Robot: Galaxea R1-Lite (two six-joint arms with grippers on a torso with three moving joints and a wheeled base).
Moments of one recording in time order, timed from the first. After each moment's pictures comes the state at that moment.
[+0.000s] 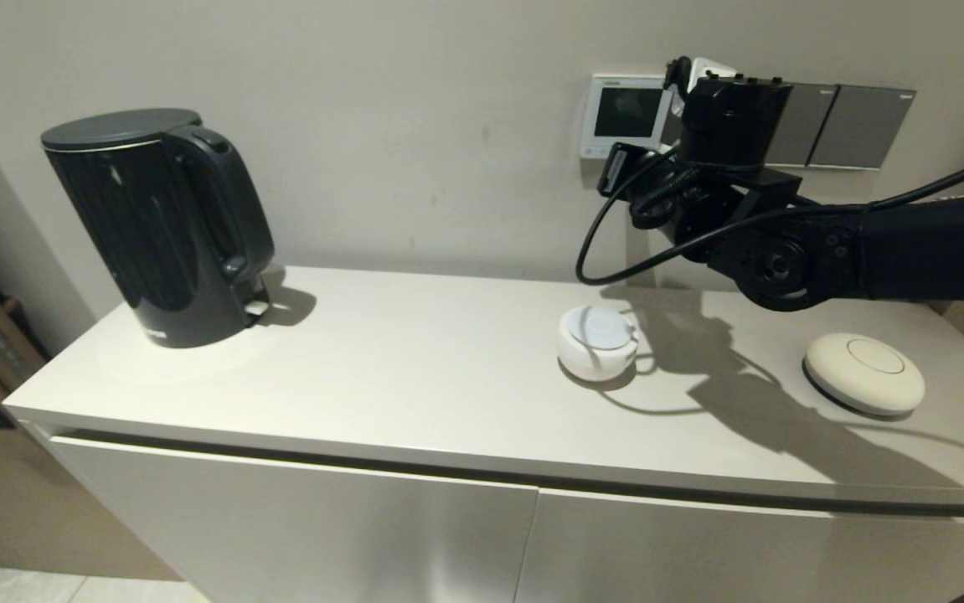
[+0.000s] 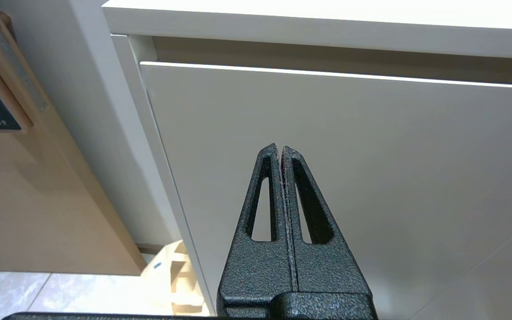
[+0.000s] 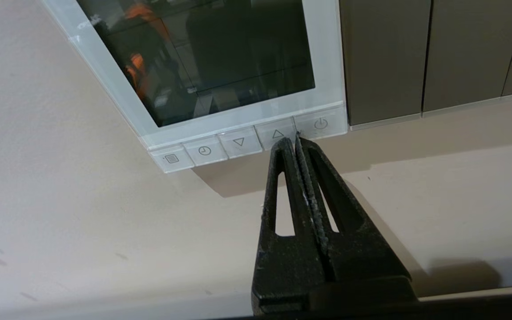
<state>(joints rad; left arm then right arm) 0.01 0.00 0.00 0.00 0.00 0.01 0.43 1.98 -1.61 -0.54 -0.51 0.16</state>
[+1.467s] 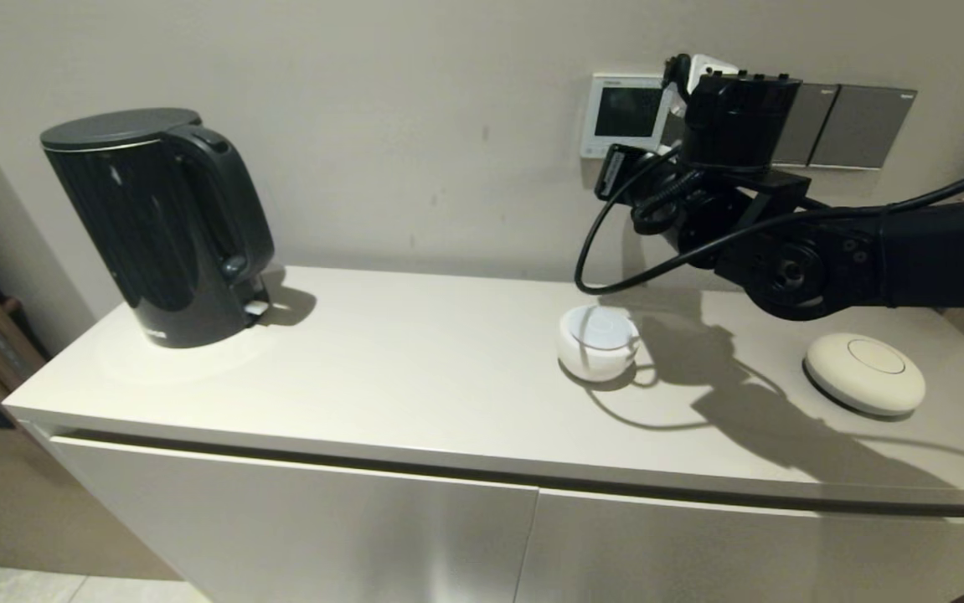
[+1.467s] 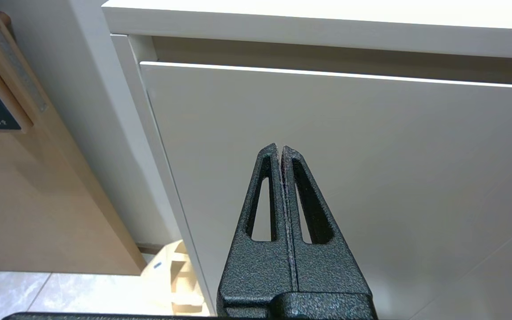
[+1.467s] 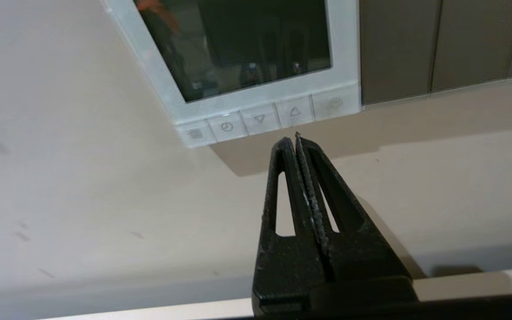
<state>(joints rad) 0.01 0.00 0.00 0.00 0.00 0.01 0.47 1.94 -1.56 -0.54 -0.52 0.15</state>
